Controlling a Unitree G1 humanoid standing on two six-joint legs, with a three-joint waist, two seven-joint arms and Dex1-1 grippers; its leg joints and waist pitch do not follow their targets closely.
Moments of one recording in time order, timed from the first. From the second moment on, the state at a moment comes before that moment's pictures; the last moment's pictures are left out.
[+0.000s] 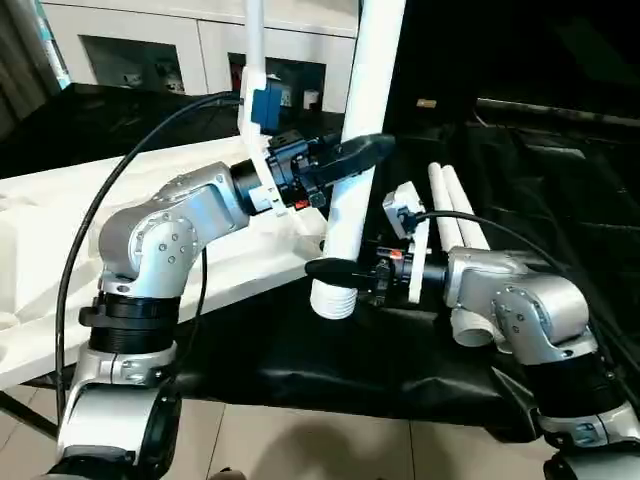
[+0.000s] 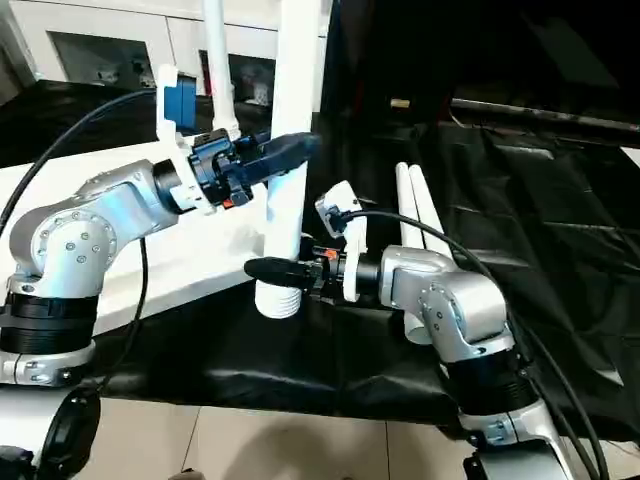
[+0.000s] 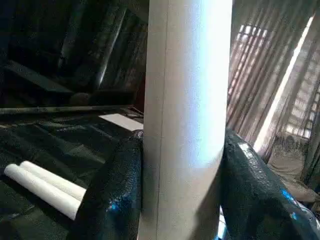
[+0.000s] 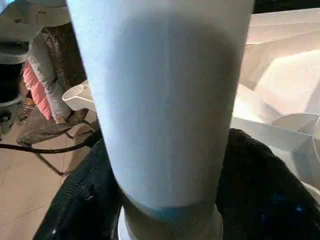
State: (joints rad) left arm -0.75 0.25 0.05 0.02 -0.75 0.78 -0.76; right arm -0.52 -0.31 0.15 0.00 0.55 0.81 0.85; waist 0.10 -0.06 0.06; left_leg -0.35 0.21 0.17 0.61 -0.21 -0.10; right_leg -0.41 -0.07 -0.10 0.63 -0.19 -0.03
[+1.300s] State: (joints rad) left arm -0.75 0.24 0.03 0.02 -0.75 0.78 -0.78; right arm -0.52 -0.33 0.16 -0.02 0.59 0.83 0.90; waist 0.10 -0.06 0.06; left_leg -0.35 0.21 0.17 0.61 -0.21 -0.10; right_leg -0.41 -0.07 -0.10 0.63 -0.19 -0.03
